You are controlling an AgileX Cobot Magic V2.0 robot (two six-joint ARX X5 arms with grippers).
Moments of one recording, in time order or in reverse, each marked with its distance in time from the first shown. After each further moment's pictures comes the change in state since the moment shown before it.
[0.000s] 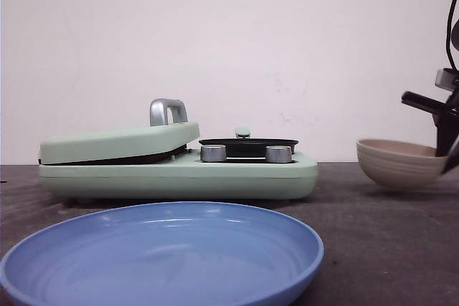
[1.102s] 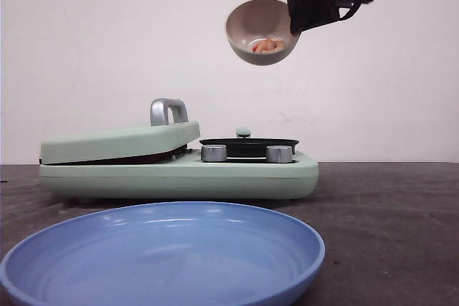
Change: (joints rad) left arm 0.000 0.002 0.000 0.000 0.000 0.026; right arm 0.570 -0.128 0.150 0.515 0.573 -0.410
